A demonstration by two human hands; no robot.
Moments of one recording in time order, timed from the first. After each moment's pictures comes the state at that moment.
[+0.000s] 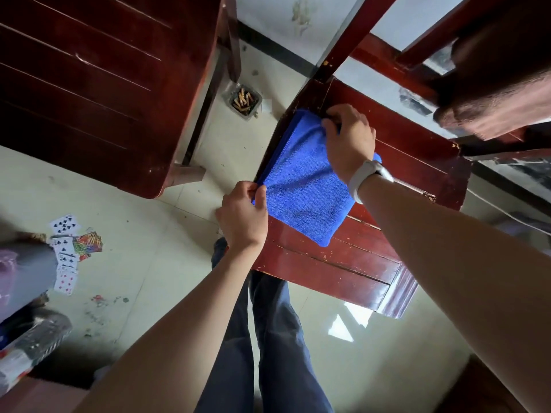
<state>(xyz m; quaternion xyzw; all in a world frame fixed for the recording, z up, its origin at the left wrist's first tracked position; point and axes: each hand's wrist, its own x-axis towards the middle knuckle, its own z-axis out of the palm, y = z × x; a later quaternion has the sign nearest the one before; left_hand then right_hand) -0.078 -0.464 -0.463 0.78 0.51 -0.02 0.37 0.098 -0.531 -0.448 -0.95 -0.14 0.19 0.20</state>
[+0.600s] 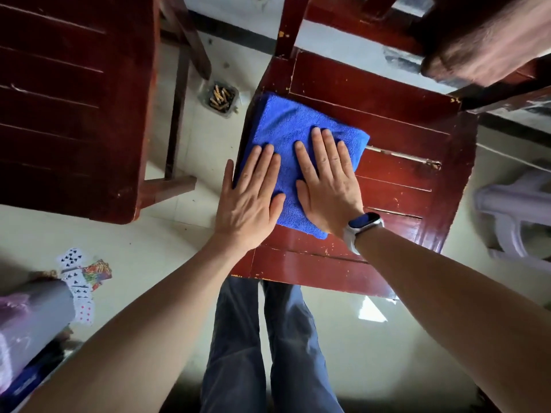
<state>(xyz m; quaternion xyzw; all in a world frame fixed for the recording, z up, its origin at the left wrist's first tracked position) -0.067 -0.458 -0.497 0.99 0.04 -0.10 0.13 0.021 -0.602 -0.490 -0.92 -0.38 0.10 -0.03</state>
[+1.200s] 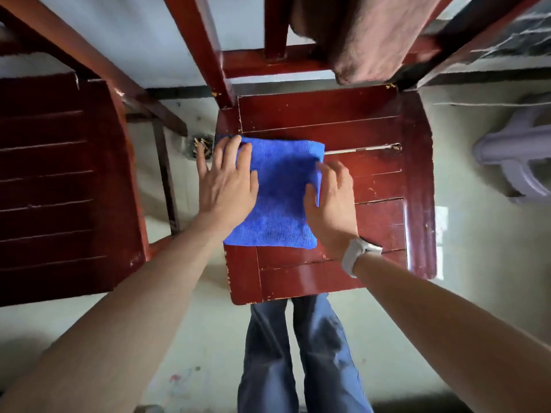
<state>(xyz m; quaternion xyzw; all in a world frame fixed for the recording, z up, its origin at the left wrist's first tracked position) 0.024 -0.433 -0.463 0.99 -0.03 -0.13 0.08 0.009 -0.611 -0.452 -0.94 0.04 0.13 0.30</state>
